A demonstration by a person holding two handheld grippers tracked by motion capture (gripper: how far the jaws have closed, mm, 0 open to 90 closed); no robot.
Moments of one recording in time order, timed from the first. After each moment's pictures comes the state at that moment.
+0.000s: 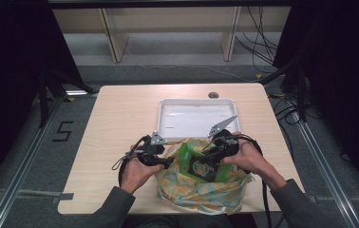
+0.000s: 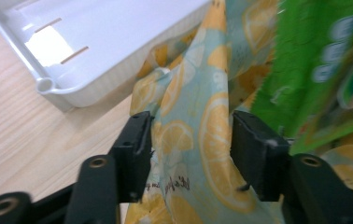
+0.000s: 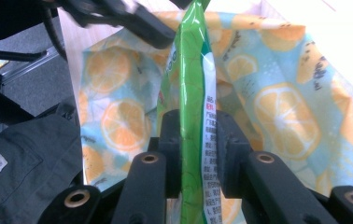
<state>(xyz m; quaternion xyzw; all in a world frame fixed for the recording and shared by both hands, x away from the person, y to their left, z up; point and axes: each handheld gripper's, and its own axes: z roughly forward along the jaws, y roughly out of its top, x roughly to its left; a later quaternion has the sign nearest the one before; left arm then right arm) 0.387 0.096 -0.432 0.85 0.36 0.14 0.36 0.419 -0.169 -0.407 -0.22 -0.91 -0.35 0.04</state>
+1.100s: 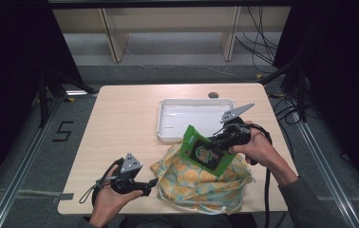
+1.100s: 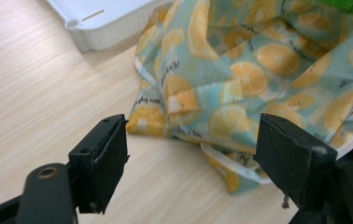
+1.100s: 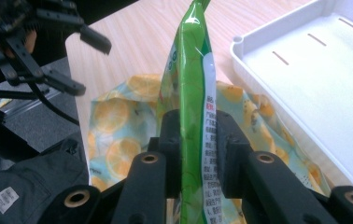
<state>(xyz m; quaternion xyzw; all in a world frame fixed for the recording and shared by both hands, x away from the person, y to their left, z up) 0.316 0.152 -0.440 0.84 0.36 0.16 0.37 0.425 -0.192 -0.371 -0.25 -0.88 -0.41 0.02</state>
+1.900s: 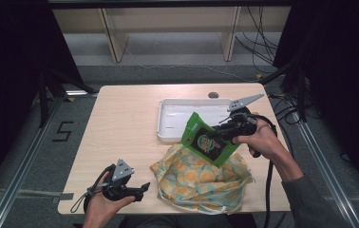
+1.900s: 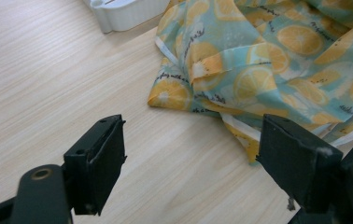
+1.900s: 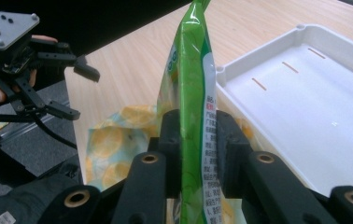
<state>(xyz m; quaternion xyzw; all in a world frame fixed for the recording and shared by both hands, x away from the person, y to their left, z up) 0.304 0.171 -0.447 0.84 0.37 0.18 0.36 0.437 -0.203 -0.349 -0.26 -0.85 -0.45 0.00</state>
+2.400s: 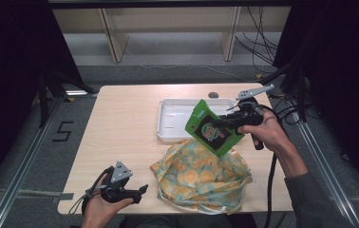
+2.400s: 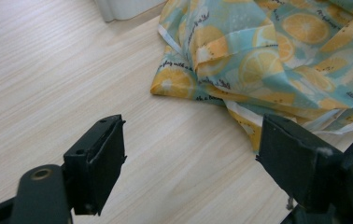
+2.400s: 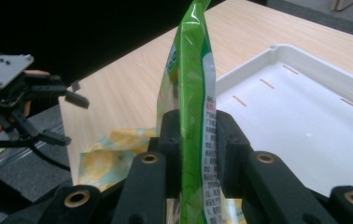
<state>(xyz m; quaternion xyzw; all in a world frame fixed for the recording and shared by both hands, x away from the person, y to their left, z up) 0.301 0.174 -0.452 0.84 0.37 0.18 0.35 0.457 -0.223 -0.339 -0.29 -0.83 -0.48 0.00</state>
